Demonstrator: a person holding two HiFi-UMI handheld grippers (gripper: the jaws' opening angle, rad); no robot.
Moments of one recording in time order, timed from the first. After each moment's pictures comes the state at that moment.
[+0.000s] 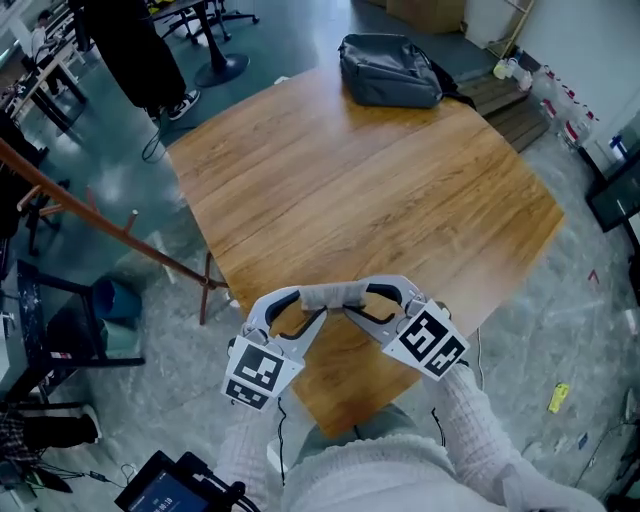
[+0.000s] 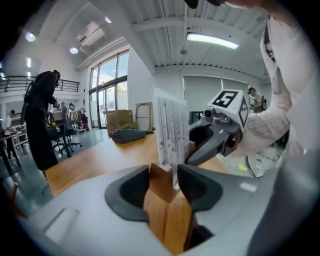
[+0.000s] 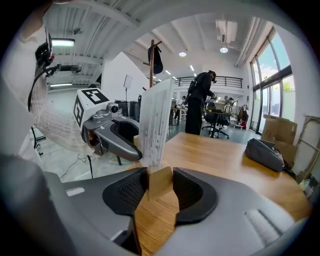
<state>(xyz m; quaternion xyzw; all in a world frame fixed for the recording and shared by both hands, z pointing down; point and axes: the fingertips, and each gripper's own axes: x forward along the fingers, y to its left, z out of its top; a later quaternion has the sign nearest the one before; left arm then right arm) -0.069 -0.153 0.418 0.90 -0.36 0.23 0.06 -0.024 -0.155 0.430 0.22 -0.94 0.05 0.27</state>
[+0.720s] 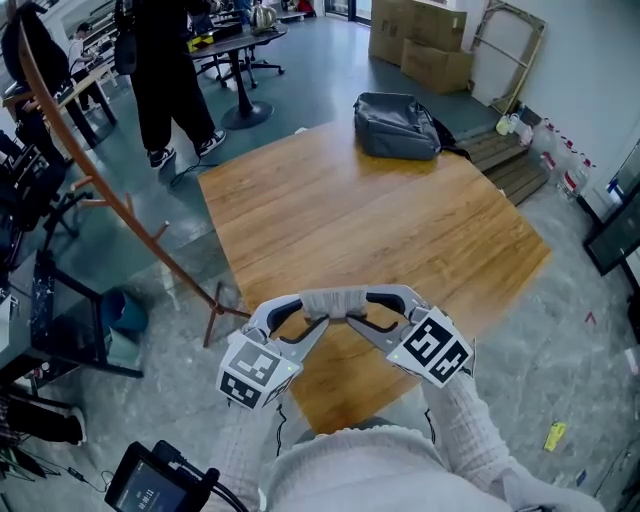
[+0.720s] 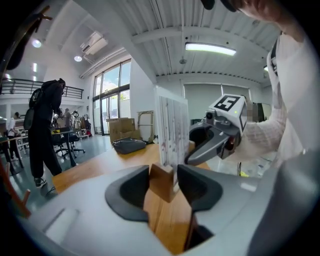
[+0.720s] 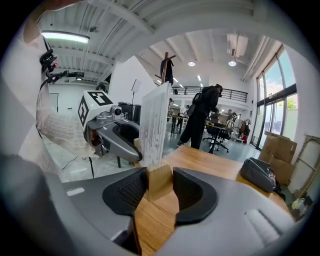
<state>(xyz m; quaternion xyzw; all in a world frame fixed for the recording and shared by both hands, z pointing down) -0.066 -0.109 0.339 0.91 -0.38 0.19 0.03 -0.019 -0.114 0.345 0.22 -0.94 -0.03 0.25</state>
